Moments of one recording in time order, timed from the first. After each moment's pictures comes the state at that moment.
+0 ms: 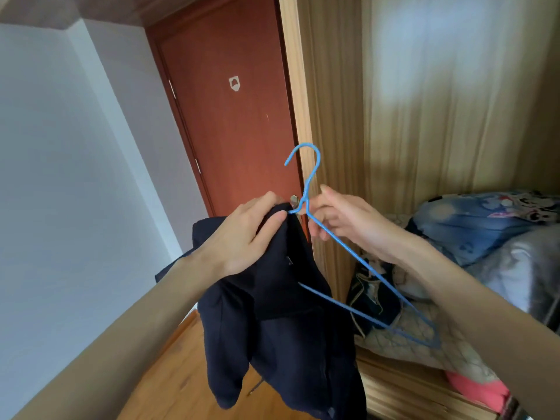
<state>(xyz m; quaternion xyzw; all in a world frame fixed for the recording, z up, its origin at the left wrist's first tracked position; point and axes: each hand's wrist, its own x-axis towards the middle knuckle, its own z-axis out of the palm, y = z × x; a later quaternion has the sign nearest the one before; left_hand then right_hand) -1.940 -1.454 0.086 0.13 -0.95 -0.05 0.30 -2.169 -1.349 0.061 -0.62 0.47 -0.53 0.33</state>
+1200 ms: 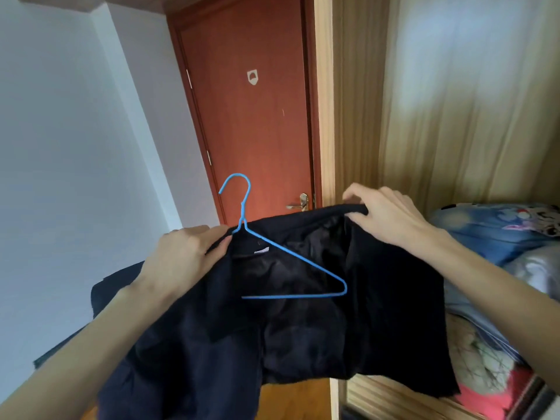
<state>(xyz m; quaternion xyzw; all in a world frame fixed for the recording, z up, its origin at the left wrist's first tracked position) -1.831 -1.474 0.057 0.30 -0.89 0.17 0.31 -2.198 -1.371 0.059 -0.63 0.72 -0.24 -0.15</state>
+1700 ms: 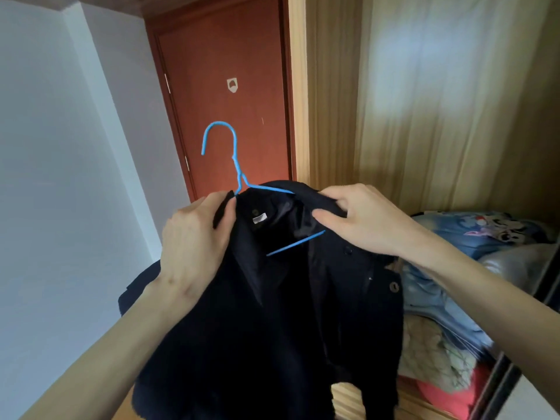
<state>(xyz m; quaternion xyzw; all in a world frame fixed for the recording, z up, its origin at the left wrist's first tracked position) -1.906 -1.440 0.079 0.30 -0.79 0.08 0.53 -2.157 -1.309 0.107 -0.68 0.63 -0.37 0.03</state>
